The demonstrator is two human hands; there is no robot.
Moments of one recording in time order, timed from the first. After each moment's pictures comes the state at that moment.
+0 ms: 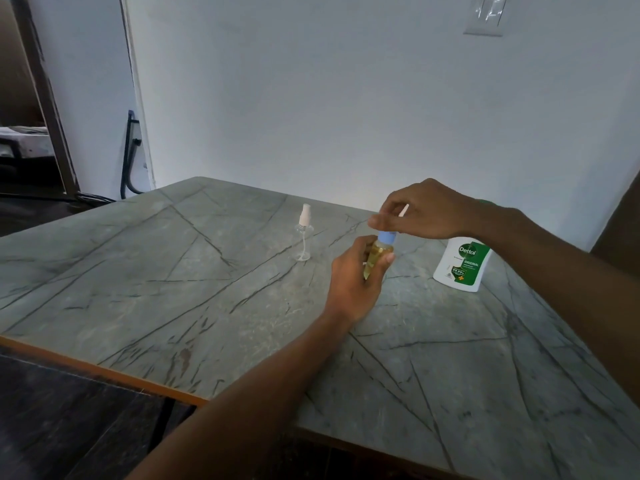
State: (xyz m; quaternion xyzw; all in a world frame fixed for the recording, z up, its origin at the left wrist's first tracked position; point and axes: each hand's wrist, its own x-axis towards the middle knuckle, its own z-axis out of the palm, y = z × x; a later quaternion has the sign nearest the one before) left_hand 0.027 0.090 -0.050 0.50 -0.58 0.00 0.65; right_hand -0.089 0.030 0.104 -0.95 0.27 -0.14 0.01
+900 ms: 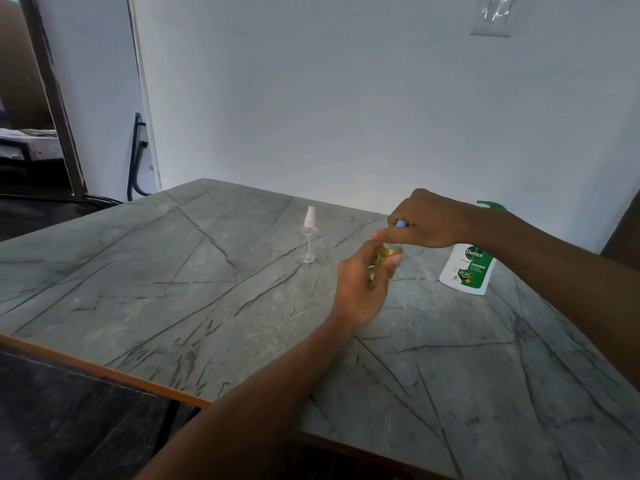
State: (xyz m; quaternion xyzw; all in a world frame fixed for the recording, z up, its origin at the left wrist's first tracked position) left_hand 0.026 0.088 -0.052 0.47 -0.58 -0.05 0.66; right_hand -0.079 0.010 0.091 -0.97 0.20 -0.07 -0.07
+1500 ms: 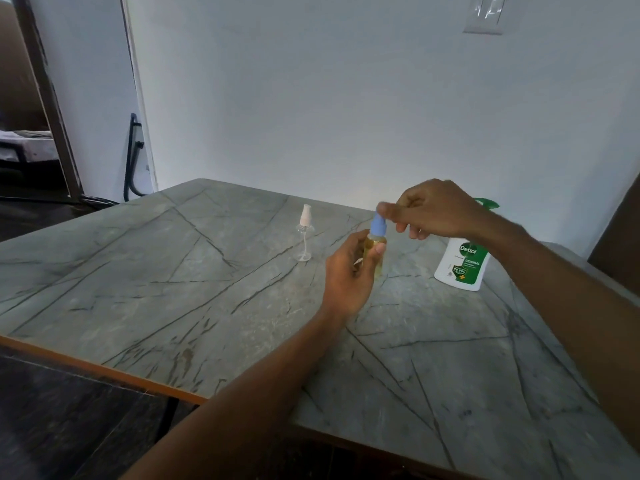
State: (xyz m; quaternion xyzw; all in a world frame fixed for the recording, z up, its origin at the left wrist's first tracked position) left_hand 0.031 0.093 -0.046 0.46 -0.53 -0.12 0.70; right_hand -0.099 0.029 0.095 -0.90 0.34 -0.22 0.15
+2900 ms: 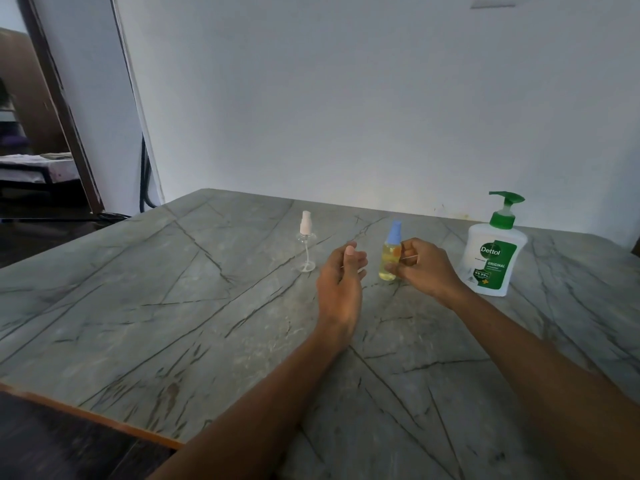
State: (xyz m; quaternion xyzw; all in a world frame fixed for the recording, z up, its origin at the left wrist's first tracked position) left_hand 0.041 0.073 -0.057 0.50 -0.39 -0.20 0.75; right_hand -0.072 -0.057 -0.040 -0.79 0.43 -0.35 0.26
